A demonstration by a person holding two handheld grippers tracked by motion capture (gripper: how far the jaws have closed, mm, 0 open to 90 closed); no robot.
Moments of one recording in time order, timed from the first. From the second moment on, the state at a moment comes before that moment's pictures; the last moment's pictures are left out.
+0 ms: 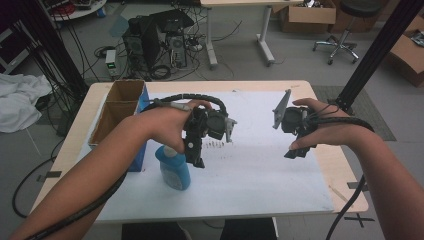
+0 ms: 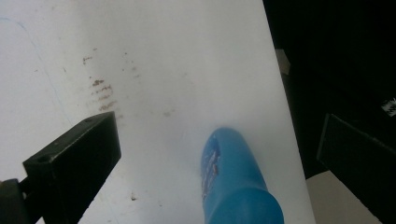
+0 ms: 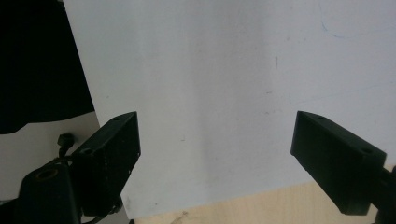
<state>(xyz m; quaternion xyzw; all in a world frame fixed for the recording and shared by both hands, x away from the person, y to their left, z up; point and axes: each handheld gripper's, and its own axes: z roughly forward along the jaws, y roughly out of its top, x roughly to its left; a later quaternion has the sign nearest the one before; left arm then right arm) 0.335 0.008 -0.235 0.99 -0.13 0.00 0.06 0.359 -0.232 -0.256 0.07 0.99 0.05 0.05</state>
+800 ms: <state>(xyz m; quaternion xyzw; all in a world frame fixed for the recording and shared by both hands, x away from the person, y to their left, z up) 0.334 0.012 -0.229 0.99 -0.13 0.00 0.06 0.361 -0.222 -0.258 0.06 1.00 0.05 0.05</state>
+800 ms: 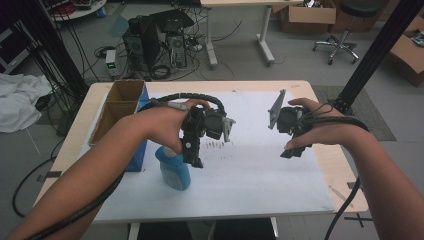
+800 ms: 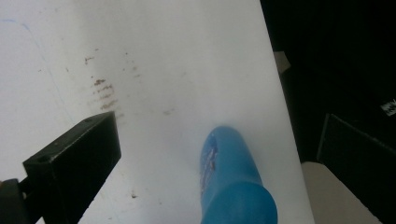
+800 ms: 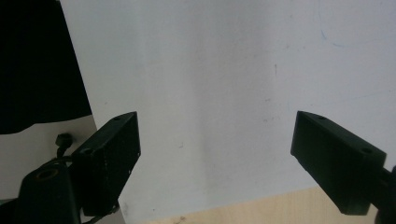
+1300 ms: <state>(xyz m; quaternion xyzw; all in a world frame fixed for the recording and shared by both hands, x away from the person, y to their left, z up) 0.334 0.011 -0.232 0.99 -0.14 0.00 0.07 0.365 -0.226 -0.259 0.07 0.99 0.06 0.05</state>
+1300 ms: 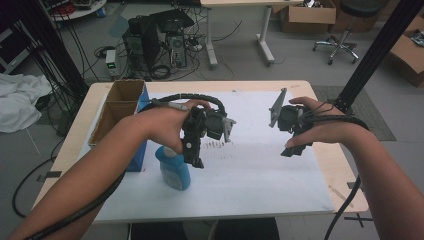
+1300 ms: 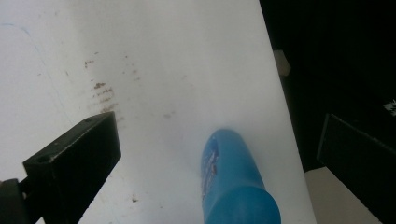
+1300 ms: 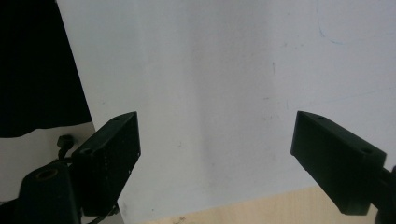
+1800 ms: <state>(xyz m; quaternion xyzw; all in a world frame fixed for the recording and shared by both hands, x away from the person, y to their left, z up) 0.332 0.012 -0.228 0.99 -0.16 0.00 0.07 0.368 -0.230 -0.261 0.08 0.99 0.07 0.04</state>
